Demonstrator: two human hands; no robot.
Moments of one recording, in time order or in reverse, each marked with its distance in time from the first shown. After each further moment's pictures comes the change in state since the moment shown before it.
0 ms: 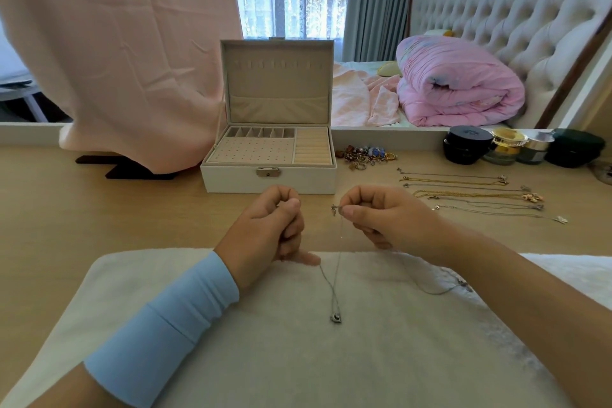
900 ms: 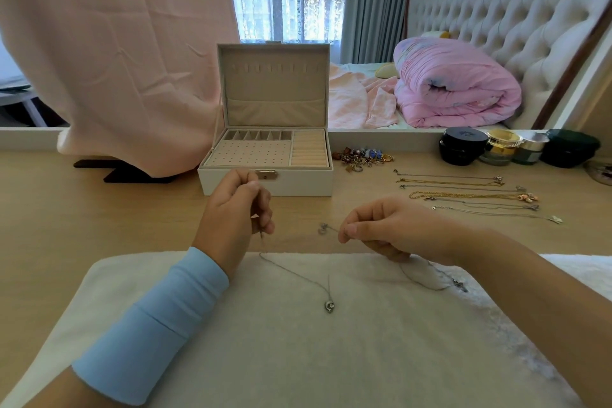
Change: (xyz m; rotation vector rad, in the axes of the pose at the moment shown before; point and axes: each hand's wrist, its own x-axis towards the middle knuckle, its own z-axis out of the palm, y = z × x) left_hand 0.010 0.005 -0.016 0.052 0.324 0.180; right_hand -0.013 -0.012 -0.008 -0.131 -0.140 0.185
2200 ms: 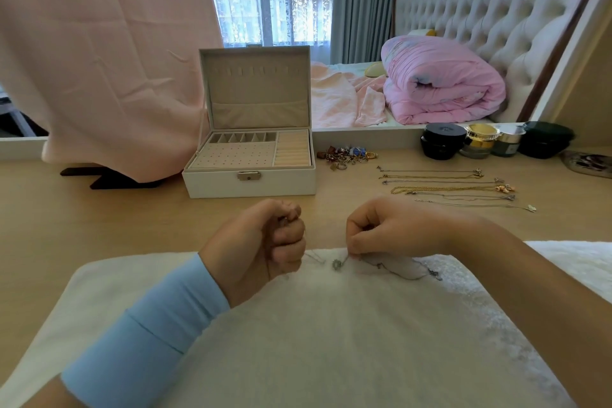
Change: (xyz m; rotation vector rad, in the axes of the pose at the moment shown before) left_hand -0.027 0.009 0.029 -0.364 -0.505 -0.471; right_hand -0.026 -0.008 -0.011 -0.371 -0.003 0.034
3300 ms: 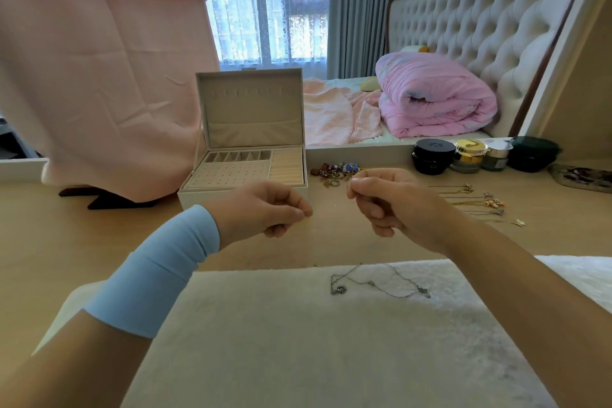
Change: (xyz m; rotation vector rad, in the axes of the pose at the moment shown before) left_hand 0.040 0.053 -0.008 0.927 0.033 0.033; right_hand 0.010 0.015 -0.025 0.681 0.265 -0.271
